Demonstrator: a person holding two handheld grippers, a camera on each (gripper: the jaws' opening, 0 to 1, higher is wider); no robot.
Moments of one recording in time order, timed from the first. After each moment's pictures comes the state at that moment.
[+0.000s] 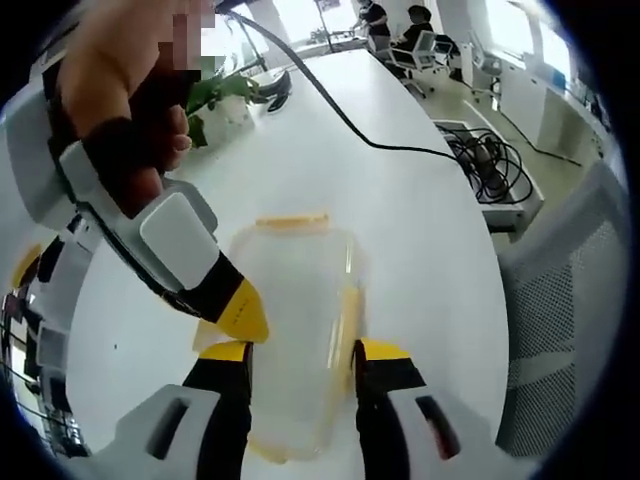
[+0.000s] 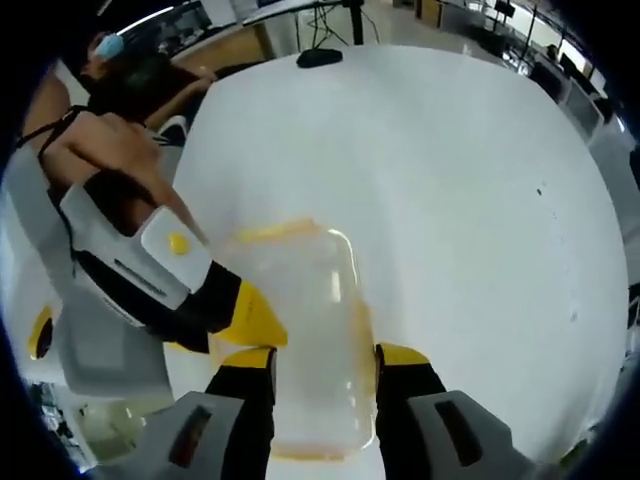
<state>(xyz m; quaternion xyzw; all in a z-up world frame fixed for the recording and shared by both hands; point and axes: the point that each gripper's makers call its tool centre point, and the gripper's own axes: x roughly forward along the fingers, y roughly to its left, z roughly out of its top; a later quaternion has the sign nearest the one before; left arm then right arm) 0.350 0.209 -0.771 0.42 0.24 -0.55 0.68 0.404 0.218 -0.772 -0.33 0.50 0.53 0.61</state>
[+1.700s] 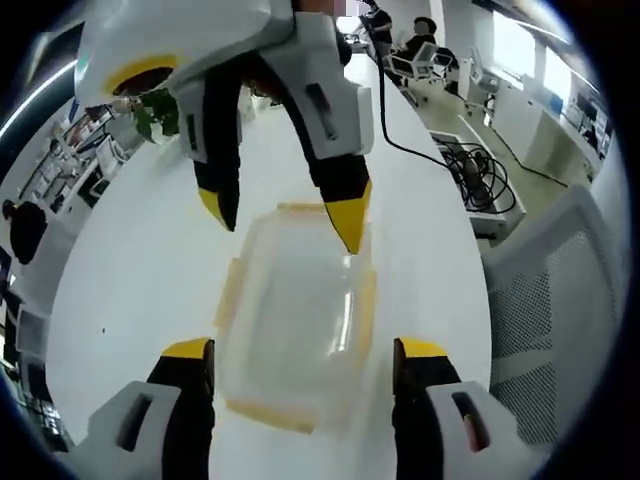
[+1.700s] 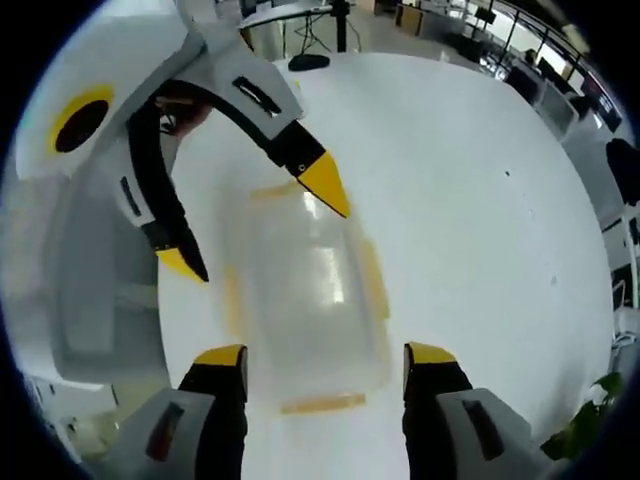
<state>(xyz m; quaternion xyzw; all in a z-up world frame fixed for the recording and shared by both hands) 0.362 0.233 -0.760 0.39 0.29 -0.56 0.67 0.376 0.177 -0.761 -0.33 0.48 0.49 0.65</state>
